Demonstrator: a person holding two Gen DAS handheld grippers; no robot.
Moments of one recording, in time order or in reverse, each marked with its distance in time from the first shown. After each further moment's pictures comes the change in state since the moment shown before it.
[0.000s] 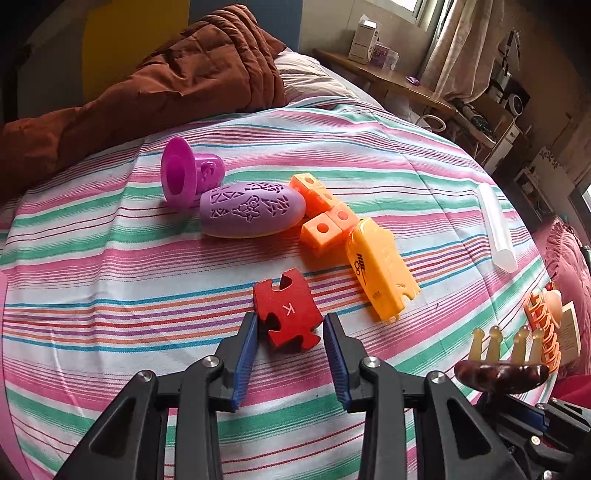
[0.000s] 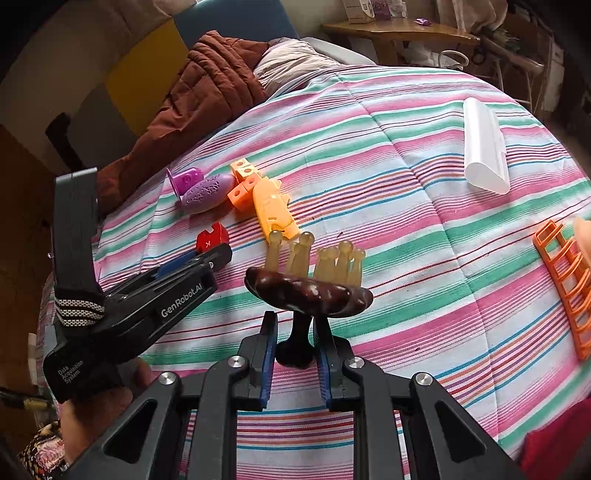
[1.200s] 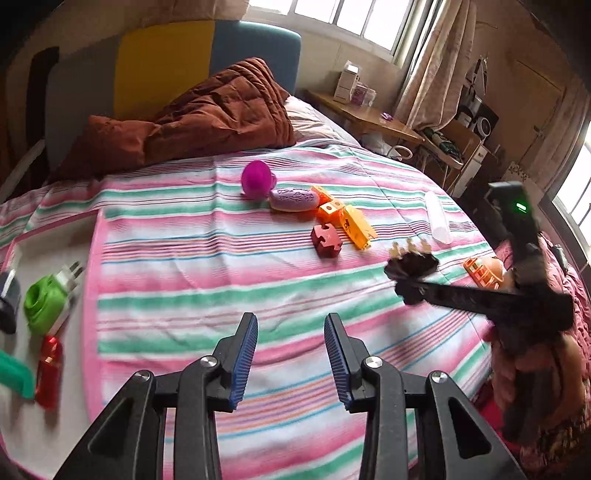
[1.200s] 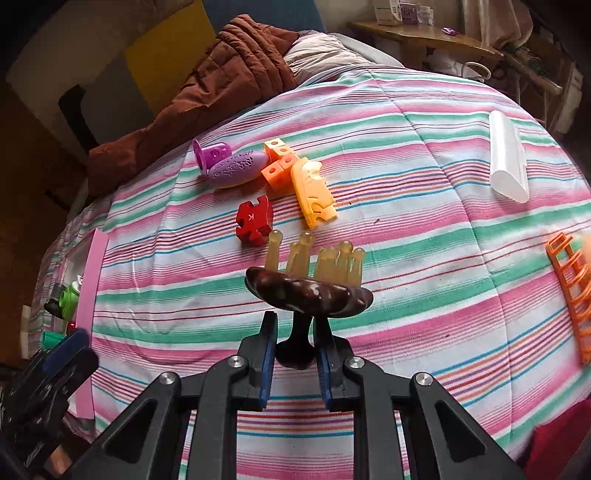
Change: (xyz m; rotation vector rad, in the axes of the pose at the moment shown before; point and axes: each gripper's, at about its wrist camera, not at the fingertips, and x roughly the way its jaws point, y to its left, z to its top) left arm -0.127 0.051 -0.080 0.018 -0.122 -0.084; right arm 0.002 0.027 -0.015 -0.072 0.028 0.004
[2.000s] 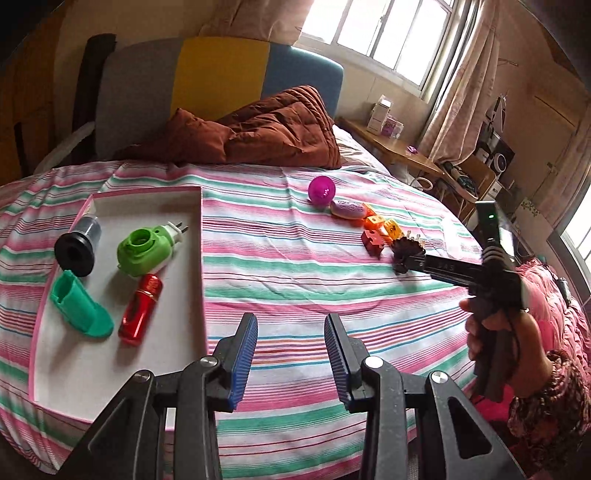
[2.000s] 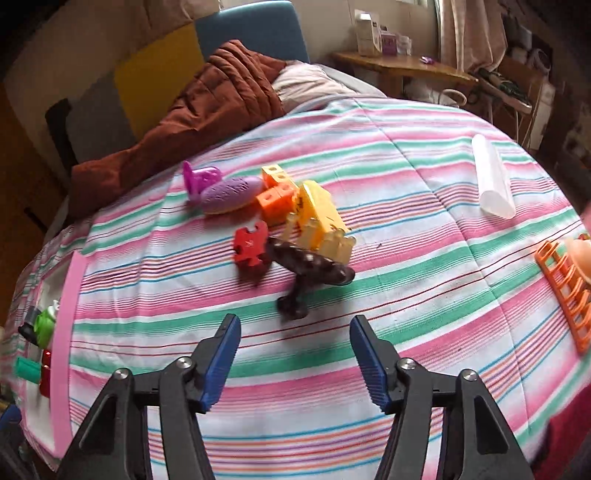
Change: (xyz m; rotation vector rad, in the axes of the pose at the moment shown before) left arm -0.091 0.074 -0.065 -0.111 -0.106 0.046; right arm 0.025 0.025 0.002 0.013 -0.147 -0.127
